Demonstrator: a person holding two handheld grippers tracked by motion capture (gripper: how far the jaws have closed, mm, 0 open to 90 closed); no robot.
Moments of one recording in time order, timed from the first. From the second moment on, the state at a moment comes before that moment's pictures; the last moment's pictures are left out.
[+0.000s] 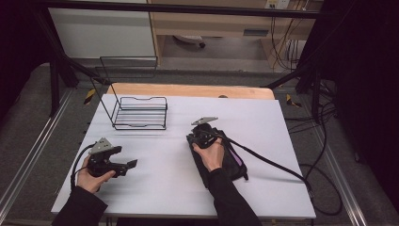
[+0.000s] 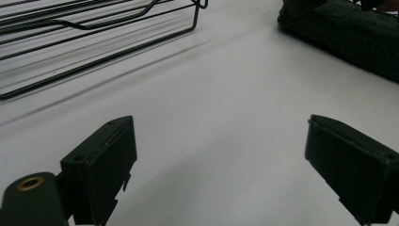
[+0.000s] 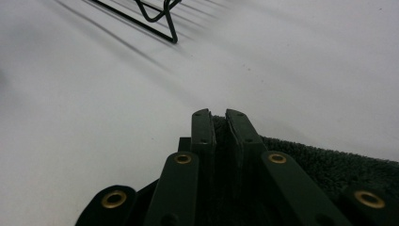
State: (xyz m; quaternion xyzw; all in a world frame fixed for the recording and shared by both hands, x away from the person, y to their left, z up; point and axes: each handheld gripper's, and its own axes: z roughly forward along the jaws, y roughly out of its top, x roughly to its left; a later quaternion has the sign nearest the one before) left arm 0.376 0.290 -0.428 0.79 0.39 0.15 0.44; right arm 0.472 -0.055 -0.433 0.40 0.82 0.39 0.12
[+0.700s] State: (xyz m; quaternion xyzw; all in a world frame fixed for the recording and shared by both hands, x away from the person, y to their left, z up) left arm 0.375 0.289 -0.428 0.80 0.39 0.15 0.43; right arm 0.379 -0.109 -0.417 0.34 0.84 0.41 0.10
